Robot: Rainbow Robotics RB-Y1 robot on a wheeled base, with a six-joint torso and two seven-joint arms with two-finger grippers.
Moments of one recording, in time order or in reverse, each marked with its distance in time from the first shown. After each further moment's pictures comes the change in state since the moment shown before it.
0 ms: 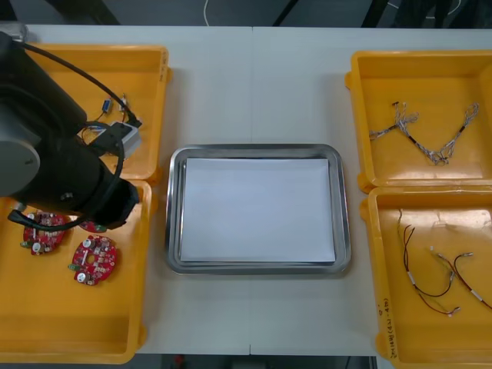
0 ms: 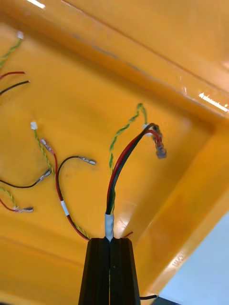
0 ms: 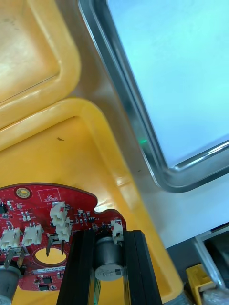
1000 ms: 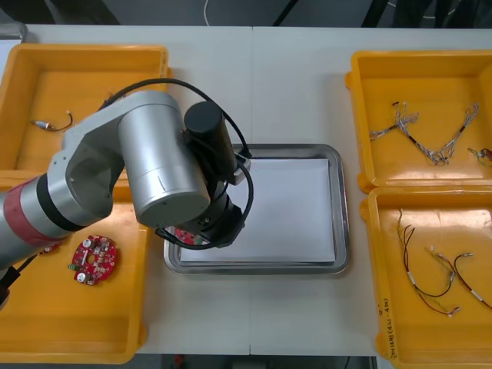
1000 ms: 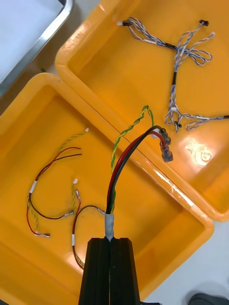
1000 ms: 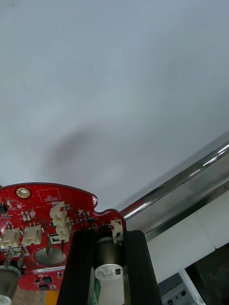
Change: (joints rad) right arm -0.231 0.000 -0.040 -0.270 -0.131 0.203 -0.021; left arm -0.290 -0.219 -0.541 0.261 -0.154 -0.205 0.157
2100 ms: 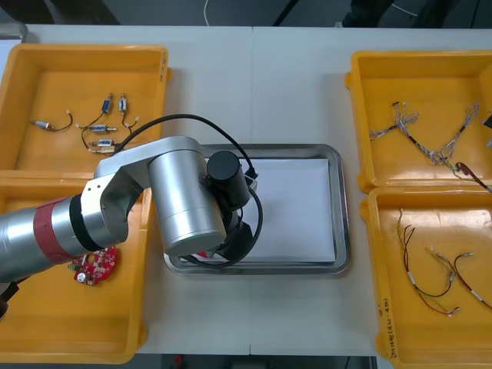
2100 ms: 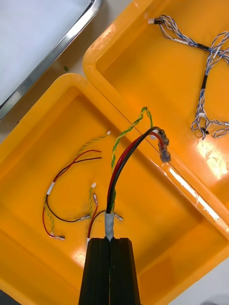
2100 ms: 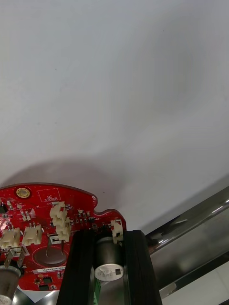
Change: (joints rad) right arm -0.015 0.000 0.096 -0.010 0.009 0.000 -0.037; left arm 0.000 -0.008 -0.170 0.106 -0.091 -0.189 0.078
